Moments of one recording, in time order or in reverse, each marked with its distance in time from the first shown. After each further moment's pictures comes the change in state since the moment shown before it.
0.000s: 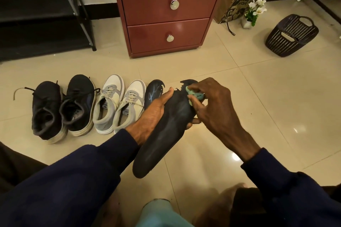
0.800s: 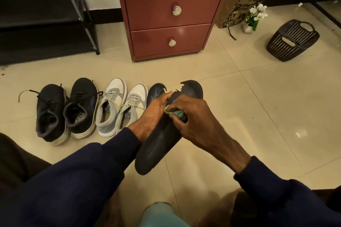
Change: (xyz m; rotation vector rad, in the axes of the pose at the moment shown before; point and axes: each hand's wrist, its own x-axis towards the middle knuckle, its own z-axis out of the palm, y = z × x) left_hand 0.011 0.014 -0.004 0.044 0.221 0.220; right_hand -0.008 -0.038 0.012 0.086 -0.265 -0.172
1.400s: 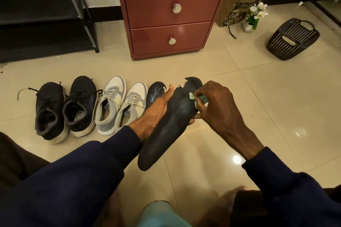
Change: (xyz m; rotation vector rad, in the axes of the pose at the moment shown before) left_hand 0.000 -0.008 0.000 -0.070 -0.058 -0.208; right_hand 0.003 0.036 -0.027 -0.296 0.119 0.243
